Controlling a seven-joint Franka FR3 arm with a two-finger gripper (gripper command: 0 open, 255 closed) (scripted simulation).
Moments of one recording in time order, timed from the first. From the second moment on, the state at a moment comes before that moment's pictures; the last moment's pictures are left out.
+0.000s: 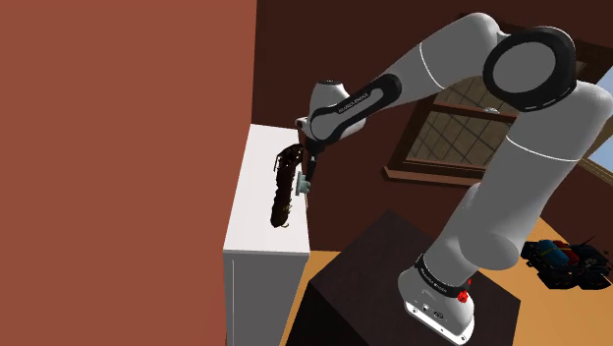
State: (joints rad) arm 0.20 0.11 -0.16 -2.34 0.00 2.45 -0.68
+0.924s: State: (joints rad) arm 0.20 0.20 -0.15 -2.35 0.03 2.55 -0.70
